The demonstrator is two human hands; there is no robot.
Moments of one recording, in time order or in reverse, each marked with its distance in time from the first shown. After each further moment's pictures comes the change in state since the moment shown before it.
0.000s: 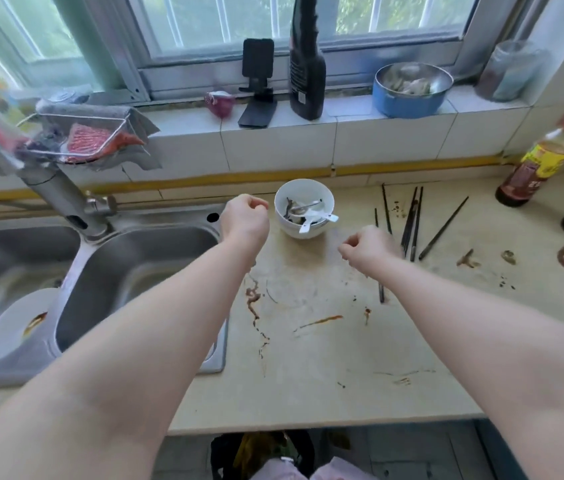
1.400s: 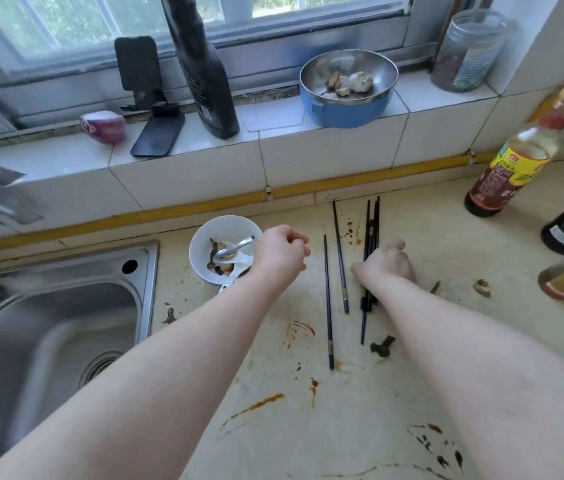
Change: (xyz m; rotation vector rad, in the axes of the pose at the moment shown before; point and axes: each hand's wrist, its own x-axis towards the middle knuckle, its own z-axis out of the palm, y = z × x) left_hand 0.032 0.065 0.179 0.041 -0.410 0.011; right_hand 0.136 0.100 -0.023 0.119 0.091 0.483
